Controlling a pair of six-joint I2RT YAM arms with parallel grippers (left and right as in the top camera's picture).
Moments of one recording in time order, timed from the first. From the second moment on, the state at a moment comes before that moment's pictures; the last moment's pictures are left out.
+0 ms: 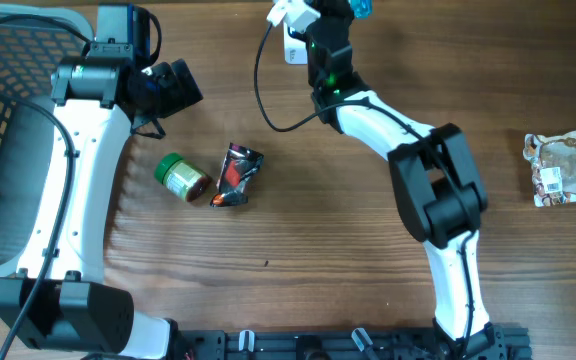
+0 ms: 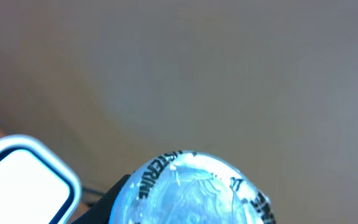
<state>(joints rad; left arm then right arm) -0.08 1.65 1.66 -1.15 -0.06 -0.51 0.46 2.32 1.63 0.70 0.44 -1.02</state>
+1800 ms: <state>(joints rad) -0.08 1.65 1.66 -1.15 -0.06 -0.51 0.57 2.60 1.96 0.75 0.37 -1.44</state>
